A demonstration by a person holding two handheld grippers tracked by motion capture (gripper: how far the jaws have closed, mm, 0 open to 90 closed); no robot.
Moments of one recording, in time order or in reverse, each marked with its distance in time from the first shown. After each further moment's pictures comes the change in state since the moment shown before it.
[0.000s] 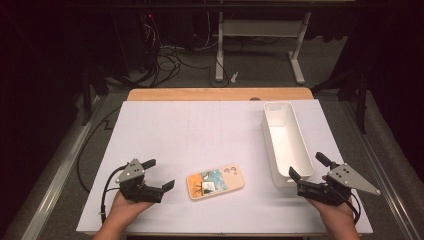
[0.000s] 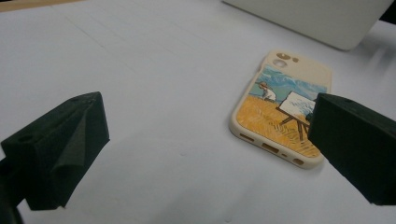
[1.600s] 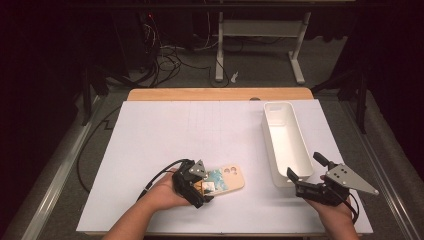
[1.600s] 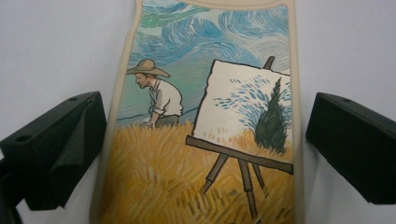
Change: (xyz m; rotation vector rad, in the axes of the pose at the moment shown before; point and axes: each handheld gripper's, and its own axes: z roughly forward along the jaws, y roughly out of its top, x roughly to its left) left arm -0.046 0.038 0.116 0.514 -0.245 0.310; right arm 0.004 0.001 0.001 -0.001 0.021 -0.012
